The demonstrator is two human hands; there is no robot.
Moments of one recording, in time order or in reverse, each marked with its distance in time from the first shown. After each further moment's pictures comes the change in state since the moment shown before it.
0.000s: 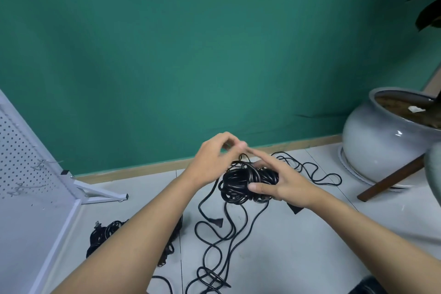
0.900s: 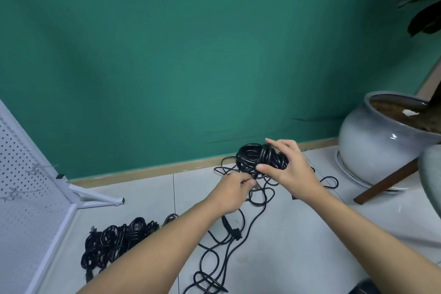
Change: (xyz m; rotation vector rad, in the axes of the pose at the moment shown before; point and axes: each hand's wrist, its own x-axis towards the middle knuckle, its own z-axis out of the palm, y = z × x) left_hand -0.018 -0.002 0.062 0.128 -0.233 -0.199; right_hand 0.008 0.005 -0.018 -0.260 0.477 -0.001
